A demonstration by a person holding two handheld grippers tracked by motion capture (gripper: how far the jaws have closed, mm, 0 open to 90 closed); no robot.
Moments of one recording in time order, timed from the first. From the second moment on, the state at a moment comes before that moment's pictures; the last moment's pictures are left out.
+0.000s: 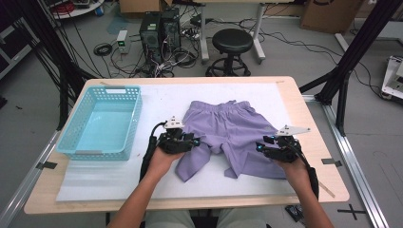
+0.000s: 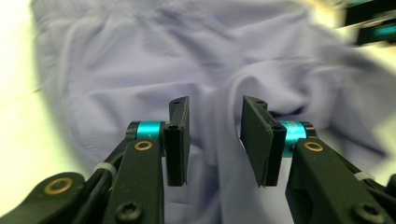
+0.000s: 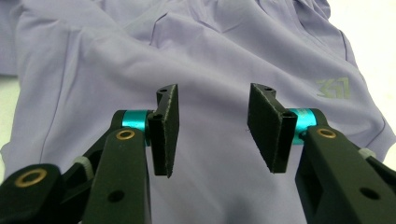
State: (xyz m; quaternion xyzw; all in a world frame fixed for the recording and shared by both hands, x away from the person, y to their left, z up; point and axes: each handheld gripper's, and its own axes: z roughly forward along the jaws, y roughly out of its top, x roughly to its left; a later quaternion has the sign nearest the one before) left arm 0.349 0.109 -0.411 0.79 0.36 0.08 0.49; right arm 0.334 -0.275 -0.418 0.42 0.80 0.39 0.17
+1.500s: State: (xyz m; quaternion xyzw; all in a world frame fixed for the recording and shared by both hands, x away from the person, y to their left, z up) left arm 0.314 0.174 -0.424 0.80 0.34 0.07 0.49; right arm 0.326 -0.245 -0.412 0.37 0.81 0.43 0.14
